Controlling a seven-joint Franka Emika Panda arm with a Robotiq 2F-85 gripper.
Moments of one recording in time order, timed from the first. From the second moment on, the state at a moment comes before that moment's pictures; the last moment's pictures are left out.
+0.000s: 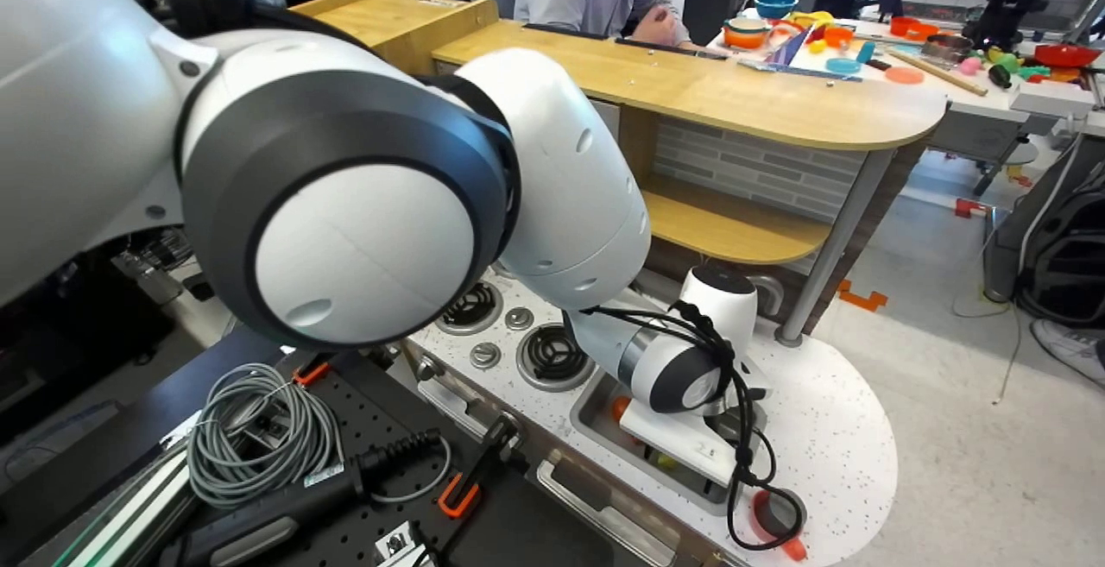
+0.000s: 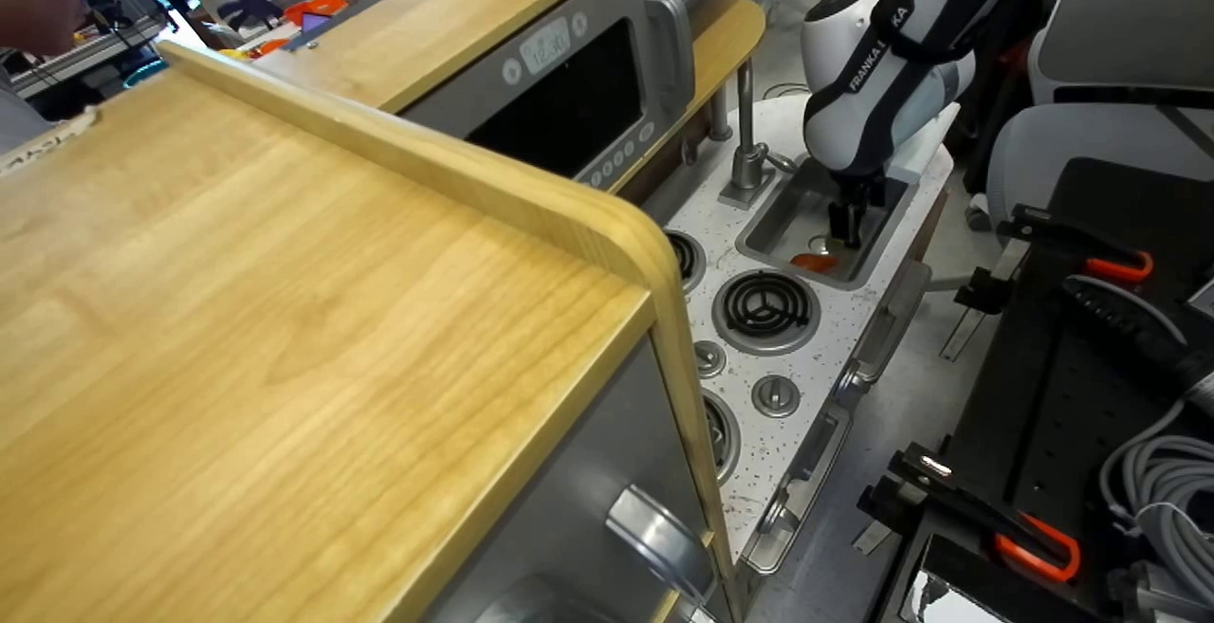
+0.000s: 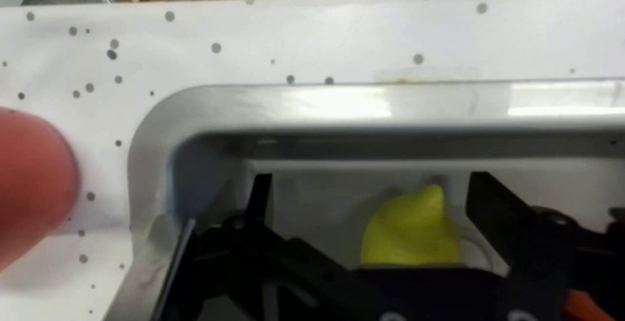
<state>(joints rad) -0.30 1.27 -0.14 -1.47 -0.10 2.56 -0.32</state>
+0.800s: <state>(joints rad) -0.32 1.26 -0.15 -1.48 -0.09 2.66 -0.35</state>
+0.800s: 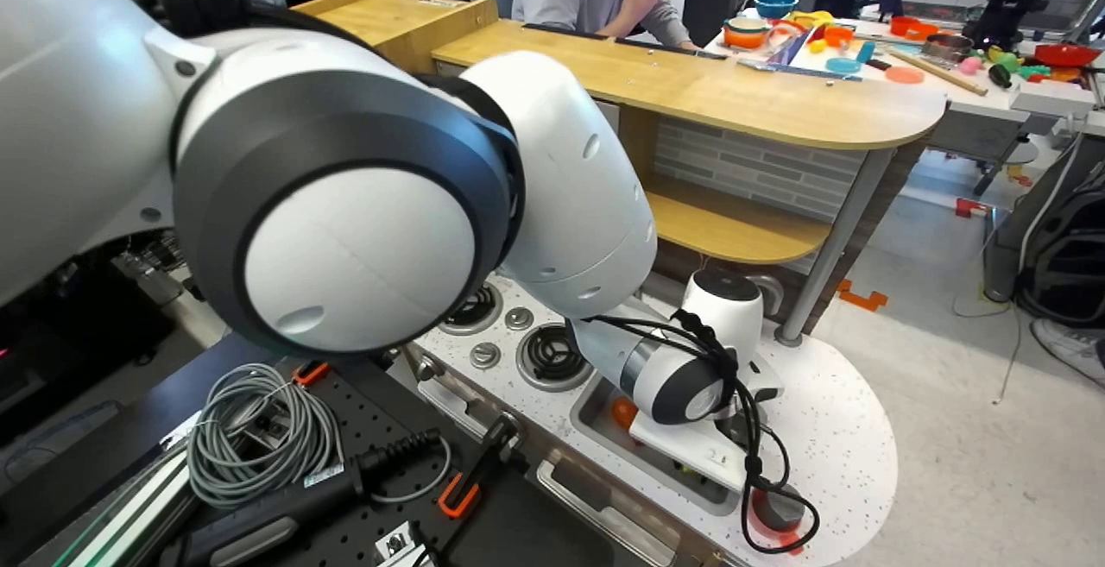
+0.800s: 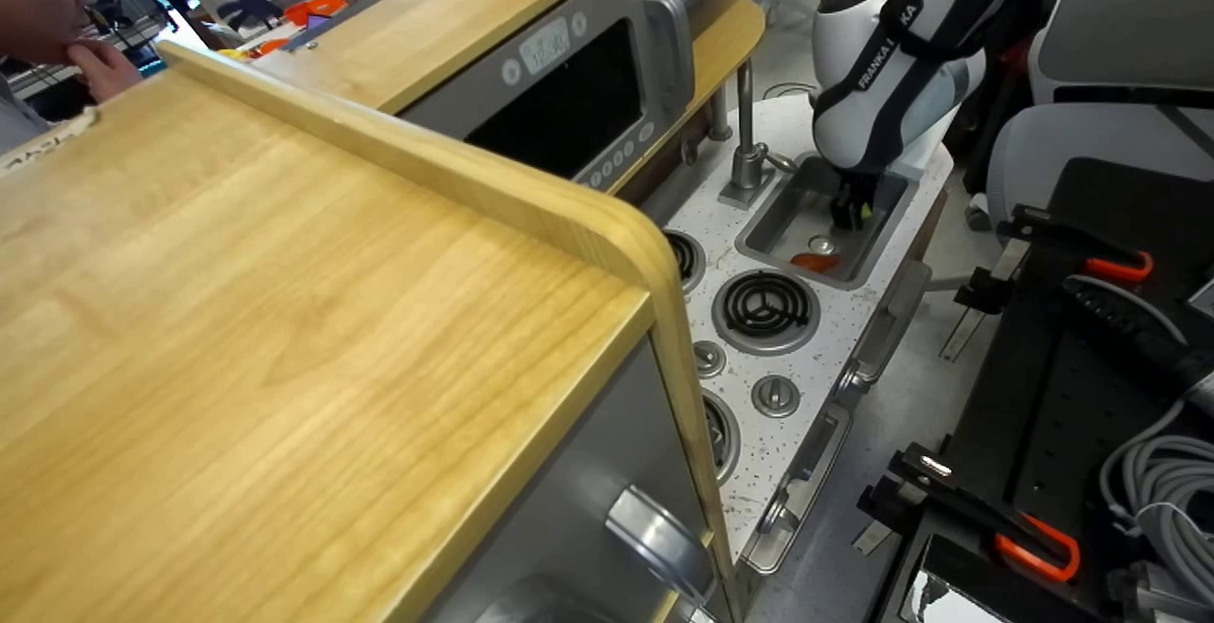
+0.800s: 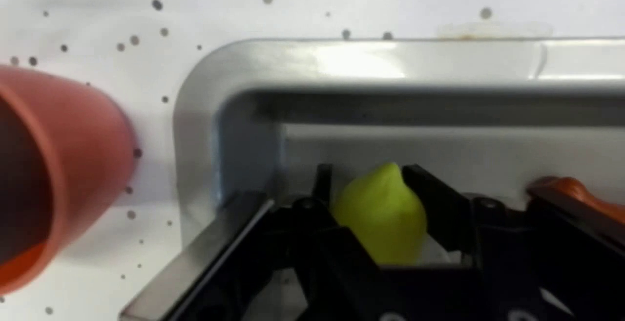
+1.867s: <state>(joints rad) -0.43 0.84 -0.16 -1.70 -0.10 2.62 -0.33</state>
